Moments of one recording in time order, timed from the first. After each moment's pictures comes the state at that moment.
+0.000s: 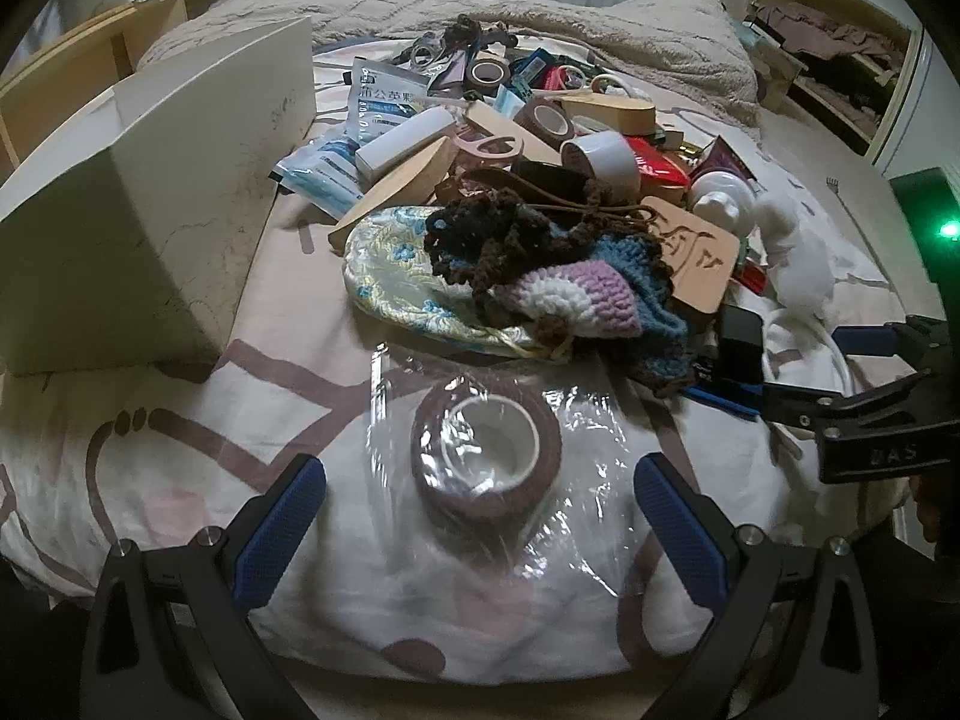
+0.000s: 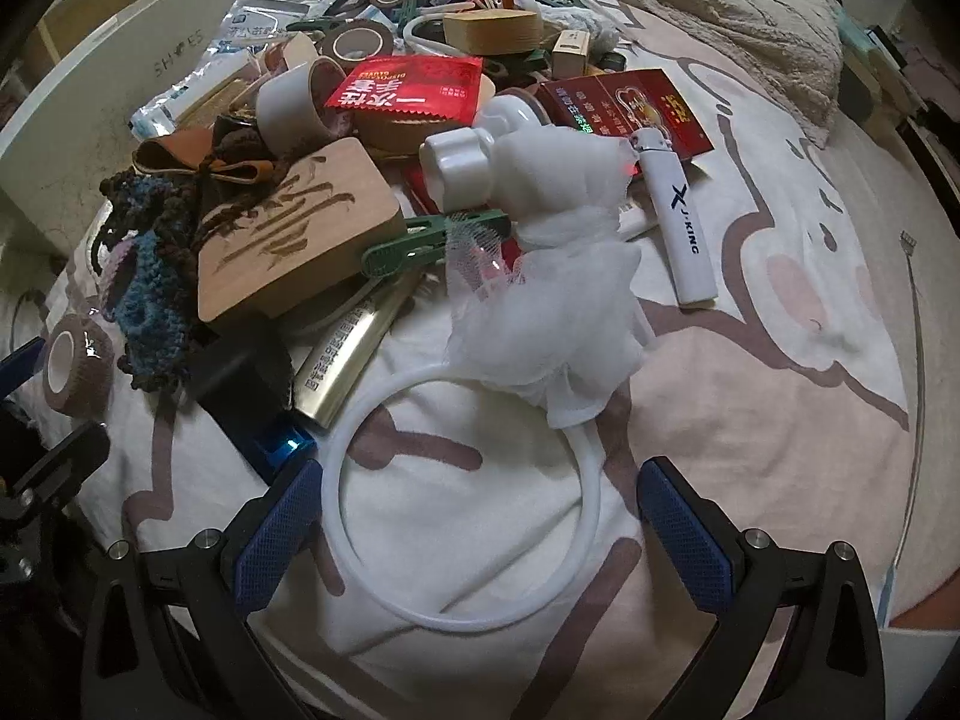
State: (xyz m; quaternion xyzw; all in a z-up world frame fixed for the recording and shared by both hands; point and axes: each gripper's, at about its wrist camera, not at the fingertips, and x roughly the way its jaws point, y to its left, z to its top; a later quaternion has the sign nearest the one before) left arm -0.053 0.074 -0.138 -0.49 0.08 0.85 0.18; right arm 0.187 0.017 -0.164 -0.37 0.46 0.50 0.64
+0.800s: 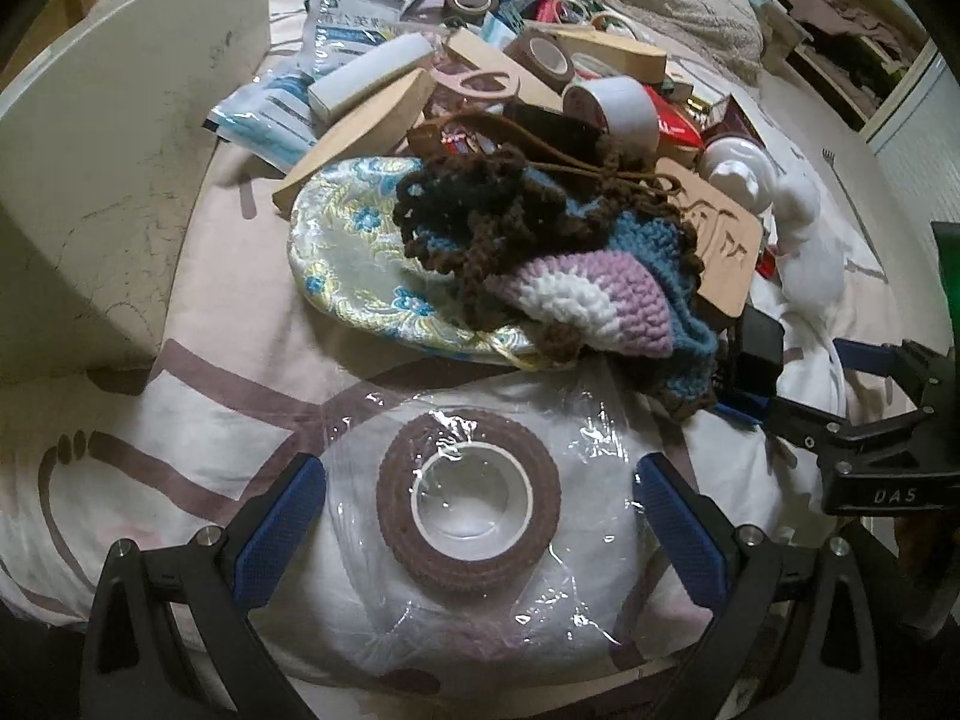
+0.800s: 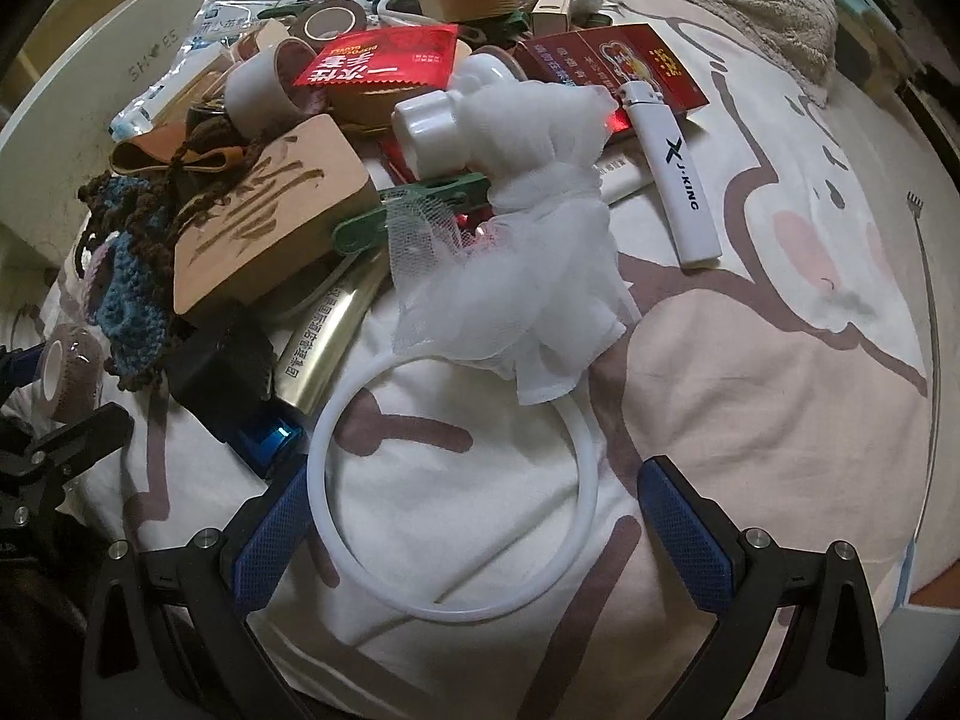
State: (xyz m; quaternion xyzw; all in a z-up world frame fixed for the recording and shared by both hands) left arm -0.088 0.078 -0.153 -0.56 0.13 0.76 0.30; right arm 0.205 0.017 -0.168 -0.36 0.50 0.48 0.63
